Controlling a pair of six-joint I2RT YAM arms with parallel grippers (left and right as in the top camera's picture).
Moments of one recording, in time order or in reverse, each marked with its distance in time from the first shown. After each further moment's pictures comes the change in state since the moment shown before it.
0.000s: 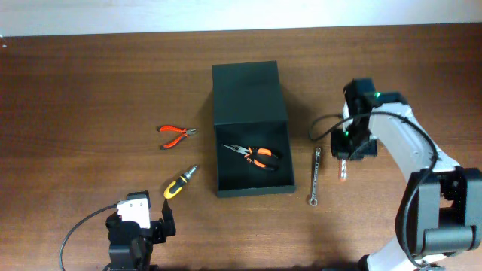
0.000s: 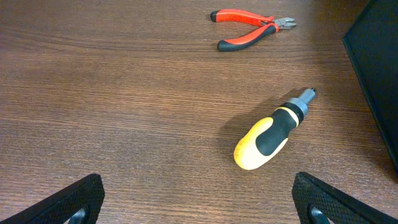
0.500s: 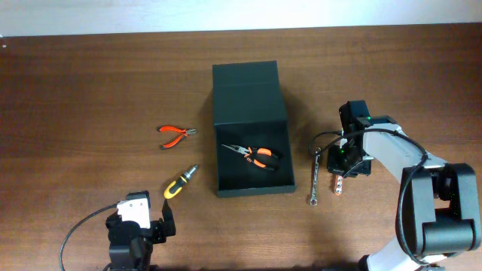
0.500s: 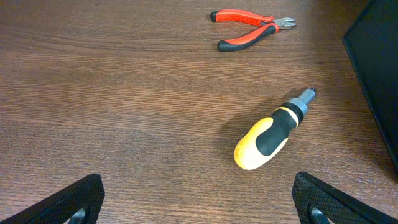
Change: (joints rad) left arm 0.000 0.000 0.000 0.000 0.000 0.000; right arm -0.006 0.000 -0.315 0.290 0.038 0.114
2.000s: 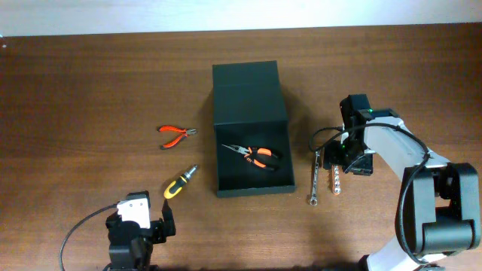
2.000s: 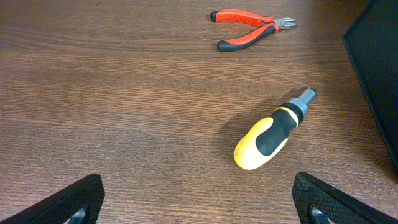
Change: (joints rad) left arm 0.000 0.000 0.000 0.000 0.000 0.000; right arm 0.001 0.005 0.074 -0.085 -0.004 0.002
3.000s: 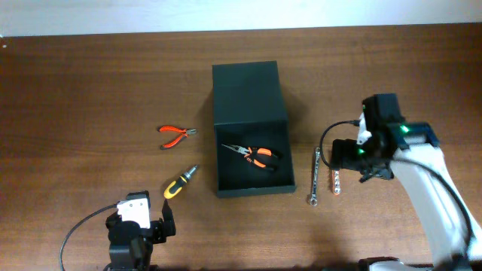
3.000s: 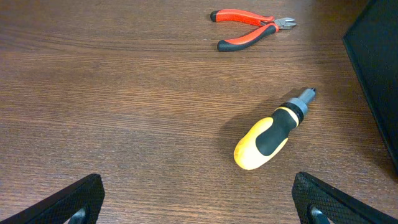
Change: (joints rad) left arm 0.000 0.000 0.000 0.000 0.000 0.000; right arm 0.000 -0.359 0.010 -0.178 -0.030 -0.008
